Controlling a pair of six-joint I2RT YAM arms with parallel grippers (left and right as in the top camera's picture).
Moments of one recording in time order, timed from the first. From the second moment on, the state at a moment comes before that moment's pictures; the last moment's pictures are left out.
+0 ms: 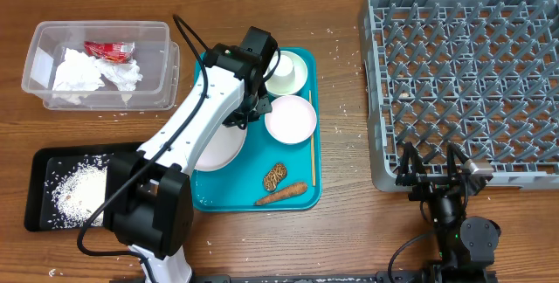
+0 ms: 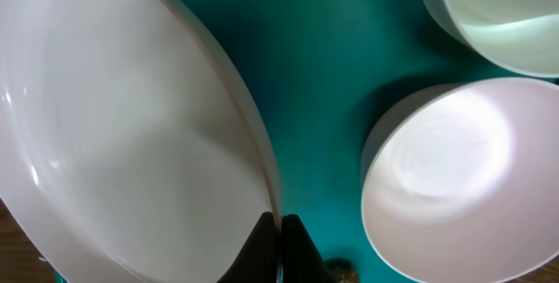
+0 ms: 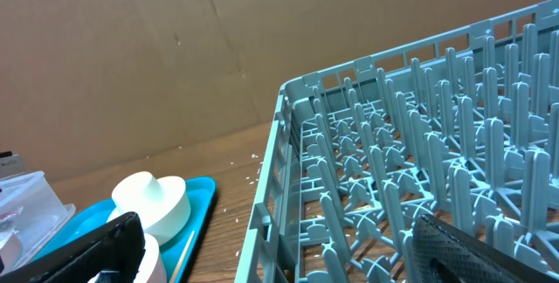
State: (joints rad) left arm -0.41 1.90 1.57 -1.14 -0.11 -0.70; right arm -0.02 0.01 0.02 -0.03 -0.11 0.33
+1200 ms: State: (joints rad) left arm -0.43 1.98 1.60 -1.16 -0.13 -0.62; right arm -0.02 0.01 0.02 -0.03 -0.11 0.33
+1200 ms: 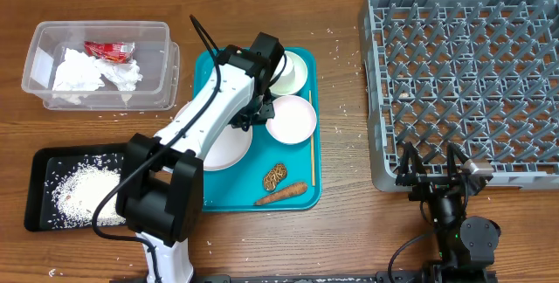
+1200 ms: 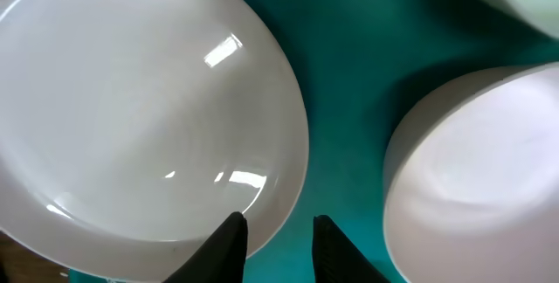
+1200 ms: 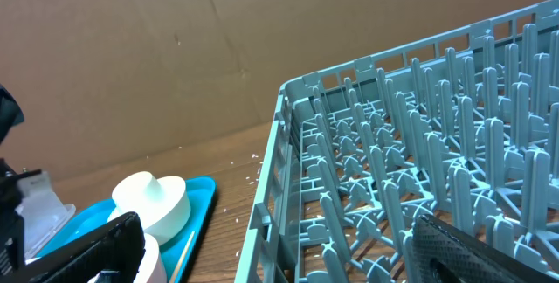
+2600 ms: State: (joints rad) left arm 0.13 1.98 2.22 -1.52 -0.19 -0.60; right arm -0.02 0.01 0.02 -0.03 -0.11 0.33
